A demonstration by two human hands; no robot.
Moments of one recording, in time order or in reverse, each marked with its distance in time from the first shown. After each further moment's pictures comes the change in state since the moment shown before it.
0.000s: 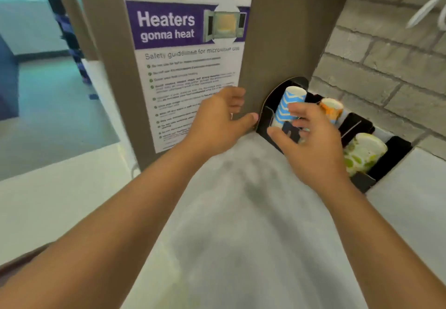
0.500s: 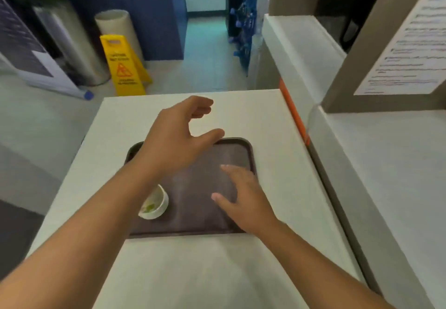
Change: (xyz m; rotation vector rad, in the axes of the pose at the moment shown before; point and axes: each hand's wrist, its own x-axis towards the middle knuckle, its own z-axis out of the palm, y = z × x) left_hand -0.369 -0.051 -0.304 0.501 0.336 -0.345; right_hand -0.360 -0.160 0.214 0.117 -1.011 -0.300
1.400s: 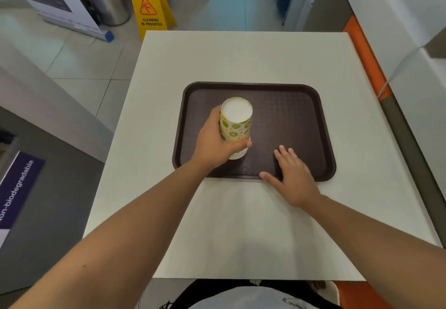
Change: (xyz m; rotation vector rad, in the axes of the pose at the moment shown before) left_hand -0.096 -0.202 0.053 -0.377 0.016 -0.328; right_hand -0.020 0.035 0.126 -0.457 -0.210 0.181
